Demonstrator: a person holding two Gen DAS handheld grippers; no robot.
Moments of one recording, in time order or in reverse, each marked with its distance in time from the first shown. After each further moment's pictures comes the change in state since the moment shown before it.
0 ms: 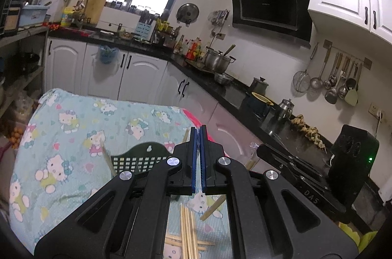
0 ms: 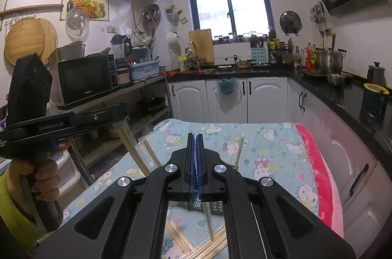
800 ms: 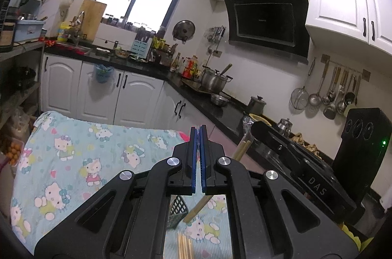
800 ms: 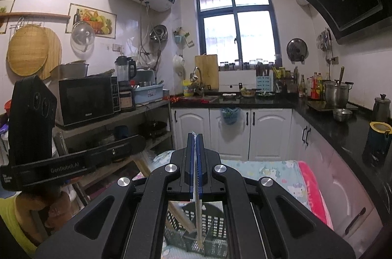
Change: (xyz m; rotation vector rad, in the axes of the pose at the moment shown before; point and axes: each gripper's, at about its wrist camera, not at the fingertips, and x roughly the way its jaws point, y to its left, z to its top) left arm 0.012 -0.008 0.049 0.010 -0.095 -0.016; right arm 0.021 0.011 0.079 -0.056 -0.135 0.008
